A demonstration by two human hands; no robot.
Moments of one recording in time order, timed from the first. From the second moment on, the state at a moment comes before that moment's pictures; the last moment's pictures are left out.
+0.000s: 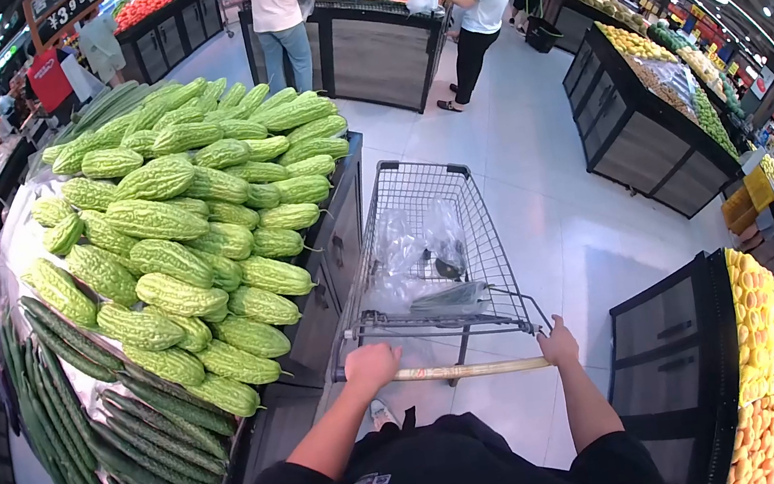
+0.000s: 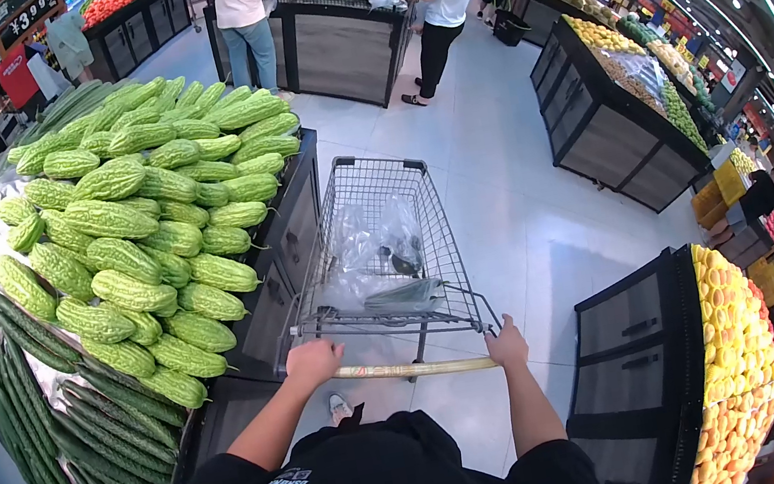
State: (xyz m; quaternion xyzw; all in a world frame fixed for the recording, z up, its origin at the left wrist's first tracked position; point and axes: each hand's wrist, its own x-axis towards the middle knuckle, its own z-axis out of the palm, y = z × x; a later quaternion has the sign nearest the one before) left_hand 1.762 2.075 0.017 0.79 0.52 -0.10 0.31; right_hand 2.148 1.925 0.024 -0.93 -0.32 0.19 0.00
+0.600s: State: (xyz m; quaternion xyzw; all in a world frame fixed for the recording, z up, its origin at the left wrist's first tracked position) left_hand 1.783 2.165 -0.001 0.73 0.63 0.05 0.28; right_hand 2.220 2.021 0.007 -0.92 -0.30 0.20 -0.15
